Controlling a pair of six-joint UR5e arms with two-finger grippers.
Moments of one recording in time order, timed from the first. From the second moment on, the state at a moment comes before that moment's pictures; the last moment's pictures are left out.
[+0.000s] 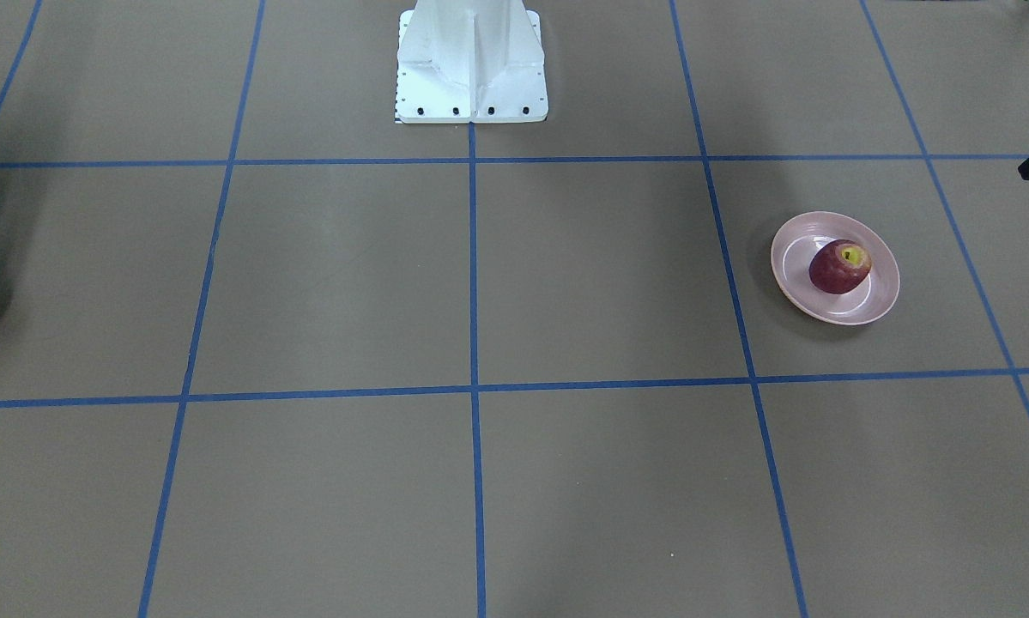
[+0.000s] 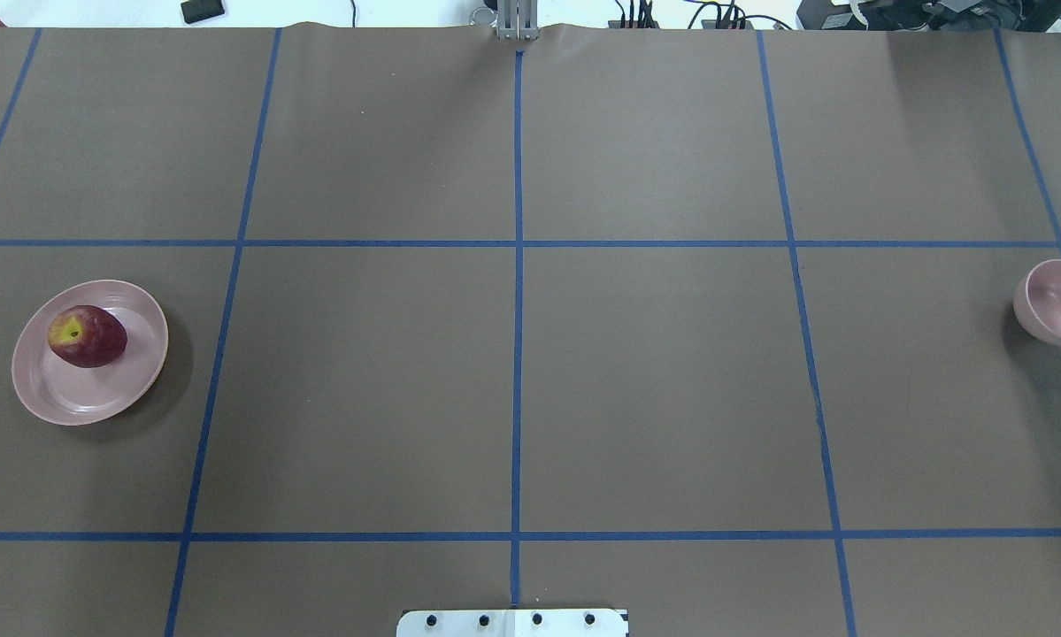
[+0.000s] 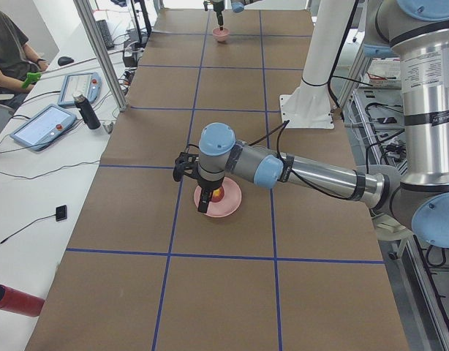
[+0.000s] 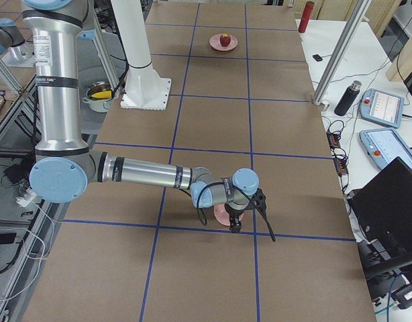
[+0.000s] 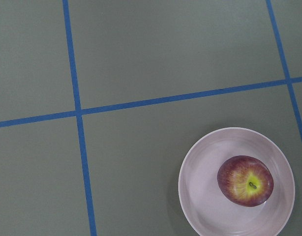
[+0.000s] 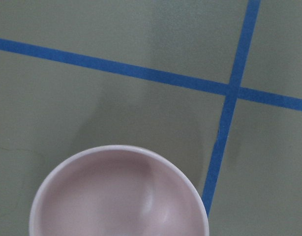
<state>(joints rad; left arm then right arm) -1.45 -1.40 -1.96 -1.74 -2.40 -0.20 1.32 -1.56 1.40 -1.26 2.35 0.09</state>
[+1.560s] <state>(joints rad) -1.45 -1.39 -1.98 -1.74 -2.40 -0.20 1.31 -1.55 1.37 -1.23 2.33 0.09</state>
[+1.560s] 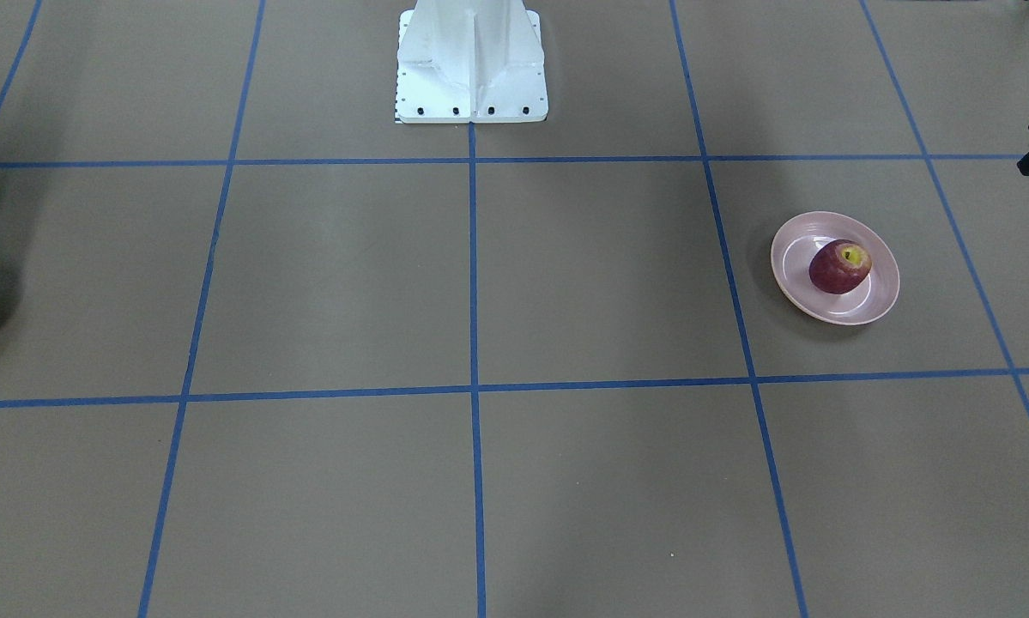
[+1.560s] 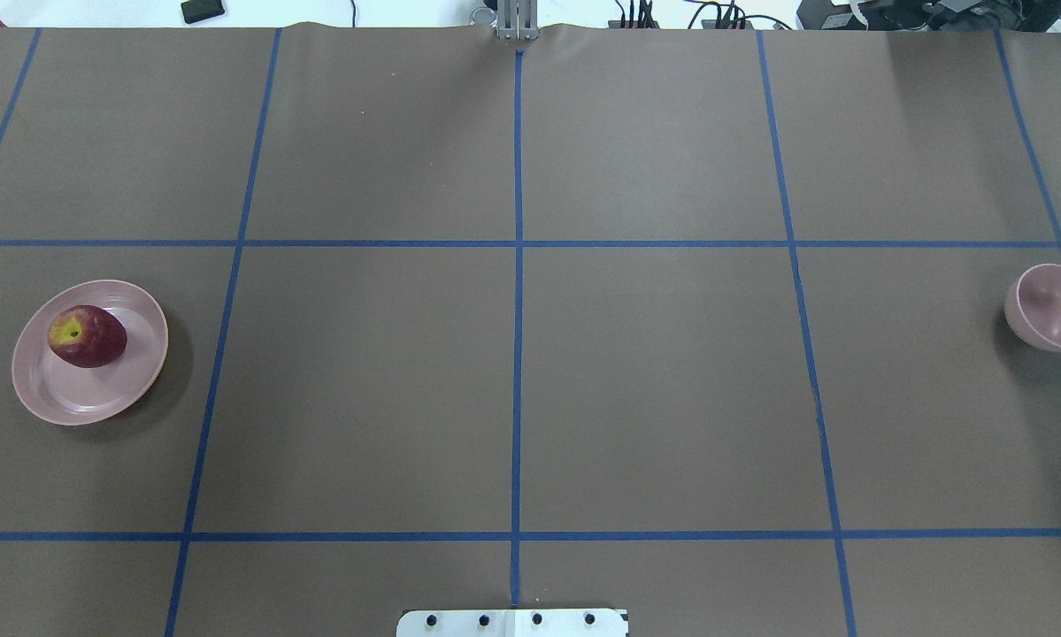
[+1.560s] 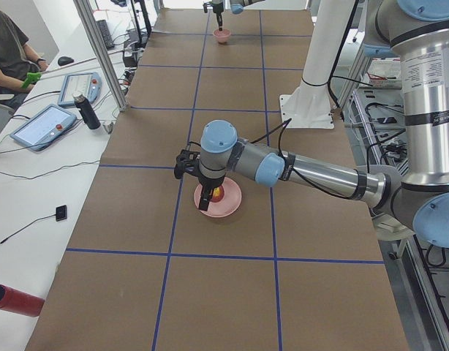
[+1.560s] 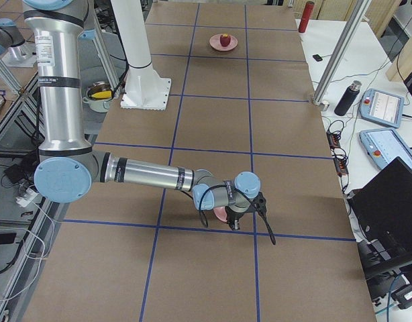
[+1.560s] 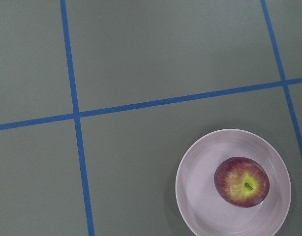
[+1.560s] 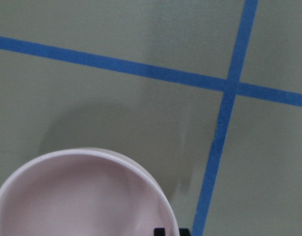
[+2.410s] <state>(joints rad) -1.45 -1.38 -1.99 -1.74 -2.40 -0.20 1.27 -1.54 1.63 -1.42 2.37 0.11</state>
